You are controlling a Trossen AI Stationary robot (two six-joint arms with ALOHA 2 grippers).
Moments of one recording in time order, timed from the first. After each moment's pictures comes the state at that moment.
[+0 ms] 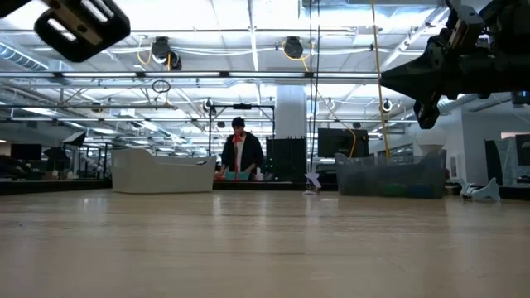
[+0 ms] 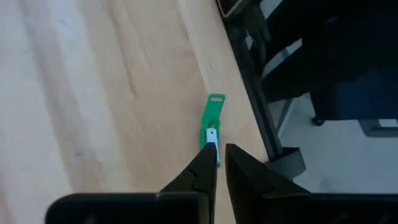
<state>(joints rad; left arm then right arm) -0.64 1.69 1.16 -0.44 0.13 -0.40 -0.06 0.62 0.03 0.63 0.07 0.59</state>
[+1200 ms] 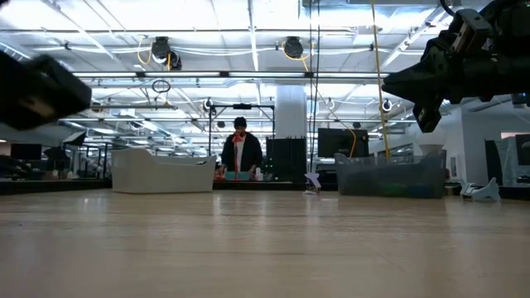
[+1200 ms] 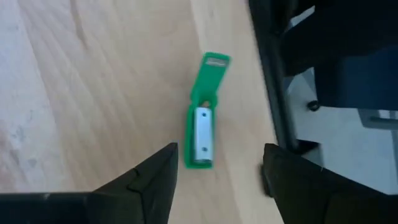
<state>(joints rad) -0.69 1.86 1.16 -0.36 0.18 -0.52 -0.06 0.62 0.03 0.59 0.02 0.56</state>
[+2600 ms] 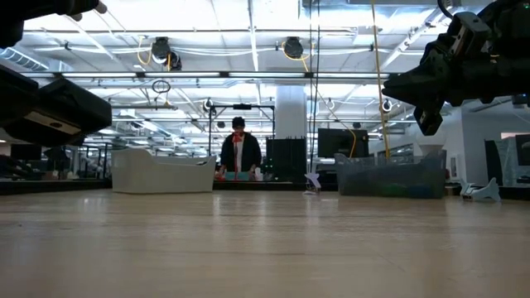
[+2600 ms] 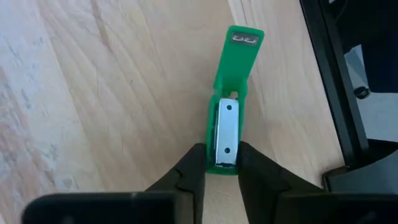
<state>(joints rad) -0.68 1.98 1.16 -0.37 0.06 -0.40 -0.06 0.62 0.03 0.57 0.02 0.59</state>
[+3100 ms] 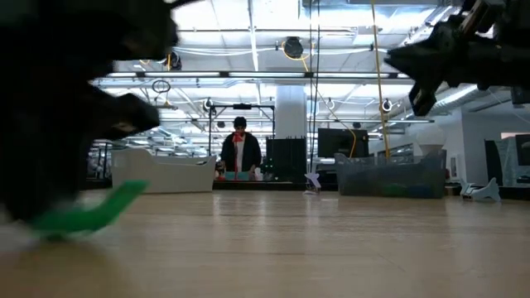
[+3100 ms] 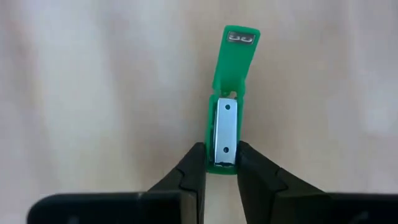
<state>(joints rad) -0.58 1.89 1.15 -0.45 0.02 -0.37 -0.06 0.62 0.03 0.73 -0.05 0.56</state>
